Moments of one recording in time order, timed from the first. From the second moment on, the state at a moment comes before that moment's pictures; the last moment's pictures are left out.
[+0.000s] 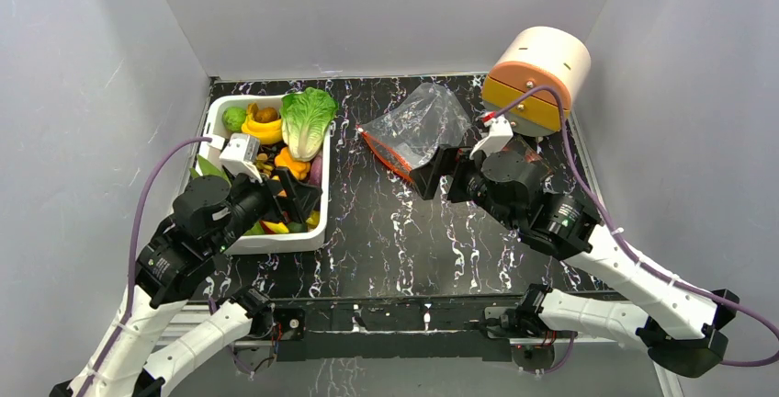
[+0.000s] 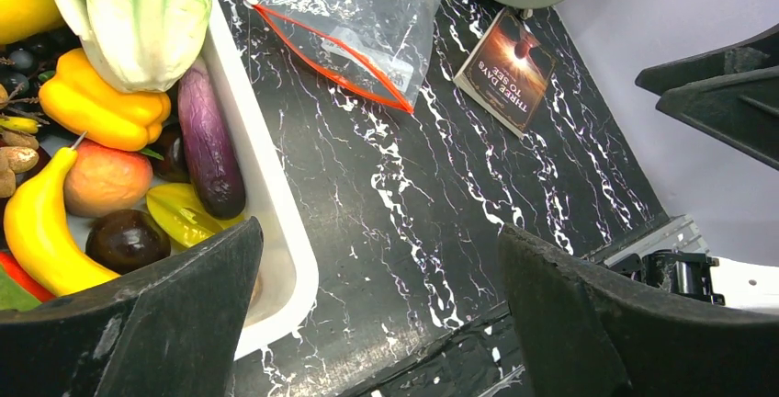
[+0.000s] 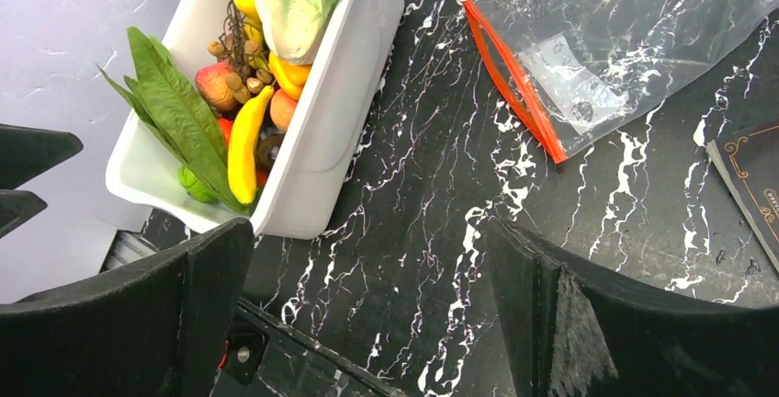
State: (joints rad) left arm -0.63 0.63 1.09 -0.79 -0.09 -0.44; right arm 0.93 0.91 1.12 -0.53 0.35 0.61
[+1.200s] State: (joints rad) left arm -0.63 0.46 0.94 -0.76 -0.21 -0.44; right arm 0.93 1.67 1.17 -0.26 0.60 0.21
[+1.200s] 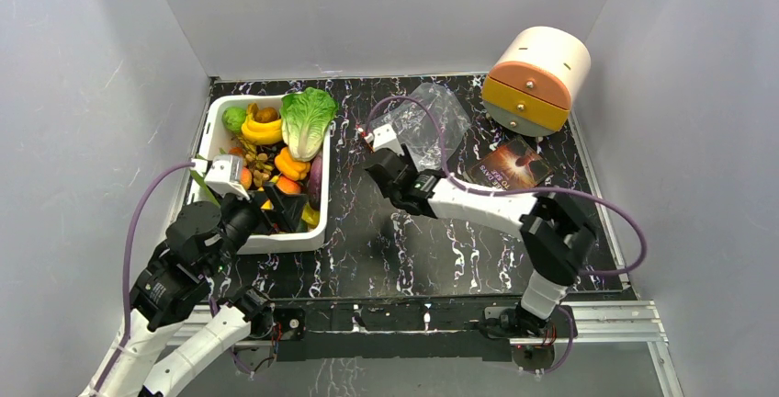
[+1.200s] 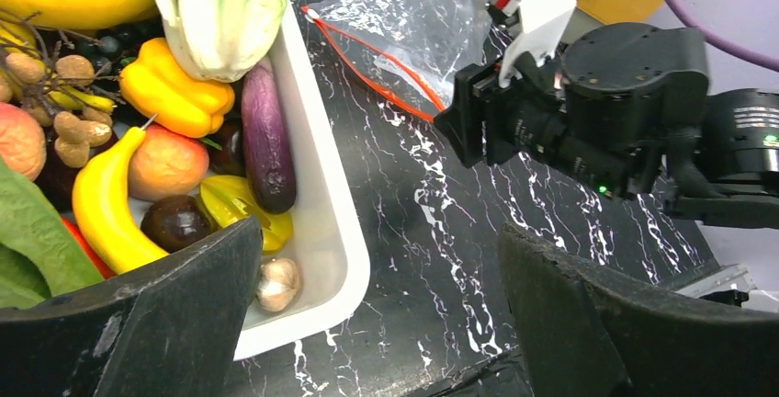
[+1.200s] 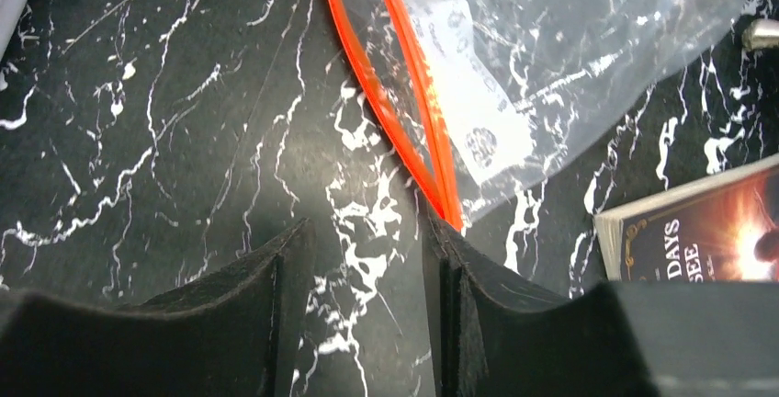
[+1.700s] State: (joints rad) left arm -0.63 0.45 0.94 -0.82 -0.27 -0.49; right arm 0.88 1.91 1.29 -0.17 0.72 0.04
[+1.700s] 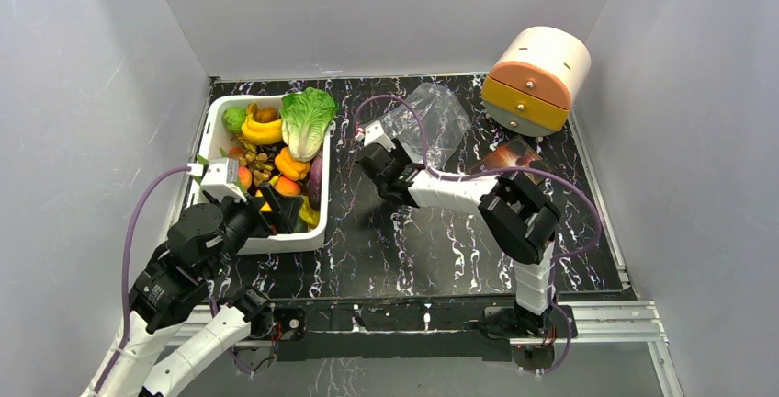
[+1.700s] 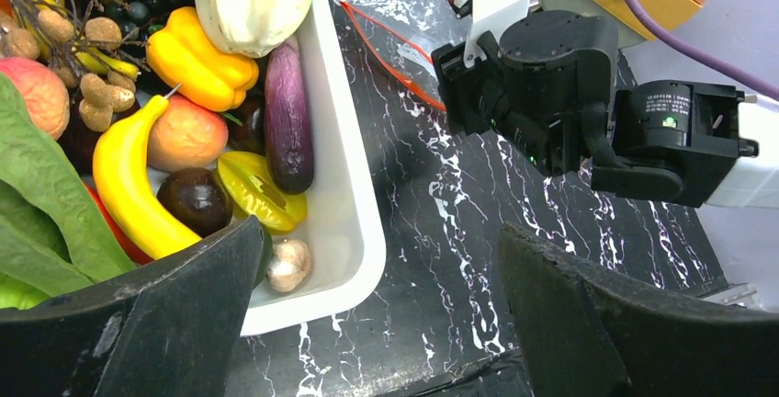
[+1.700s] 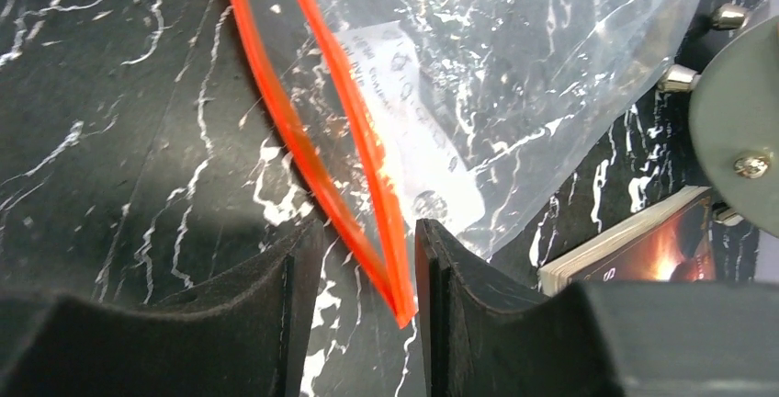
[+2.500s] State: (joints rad) left arm -0.63 0.41 0.91 -0.84 -0.29 -0.51; right arm 0.81 2.00 1.30 -0.10 0.74 -0.05
